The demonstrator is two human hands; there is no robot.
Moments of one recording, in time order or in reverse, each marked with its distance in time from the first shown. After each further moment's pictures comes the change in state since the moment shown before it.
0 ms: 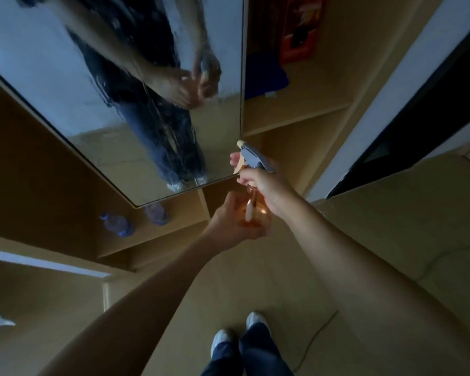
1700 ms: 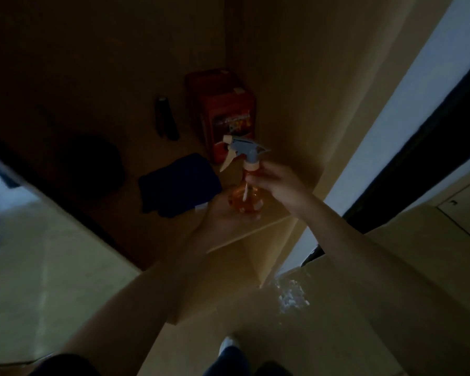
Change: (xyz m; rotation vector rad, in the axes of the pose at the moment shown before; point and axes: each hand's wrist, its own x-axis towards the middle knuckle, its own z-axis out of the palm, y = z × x) left_hand 0.326 0.200 0.044 -0.112 0.101 0.149; right_hand 0.239 -0.143 -0.257 -0.215 -0.023 -0.173
